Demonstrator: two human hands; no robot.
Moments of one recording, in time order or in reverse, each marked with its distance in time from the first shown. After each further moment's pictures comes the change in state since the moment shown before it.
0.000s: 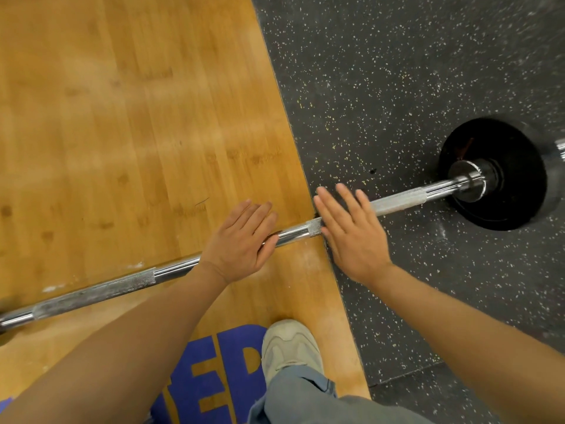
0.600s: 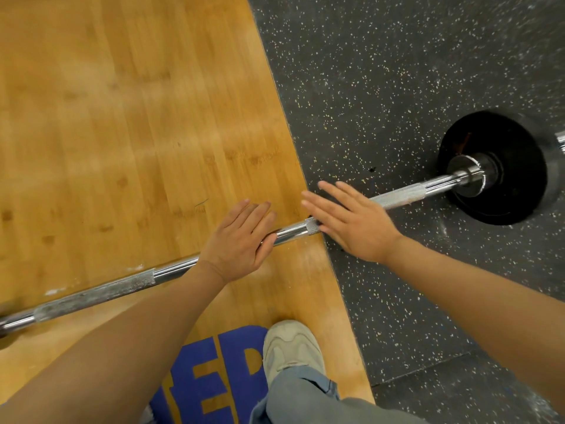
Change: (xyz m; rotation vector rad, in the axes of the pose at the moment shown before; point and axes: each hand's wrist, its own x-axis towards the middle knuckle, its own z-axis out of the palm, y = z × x) left_hand 0.002 -0.004 0.000 -0.012 -0.005 0.010; right_hand 0.021 0.039 0.003 0.025 -0.007 -0.342
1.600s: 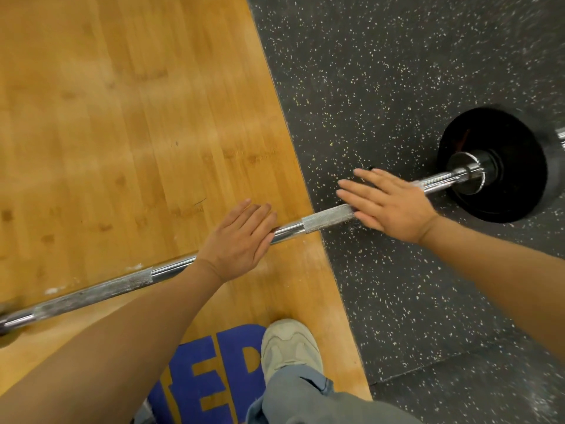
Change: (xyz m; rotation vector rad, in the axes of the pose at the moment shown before) left_hand -0.001 -0.002 0.002 0.012 -0.038 0.065; right_hand -0.026 0.058 -0.003 -0.007 0.078 -0.080
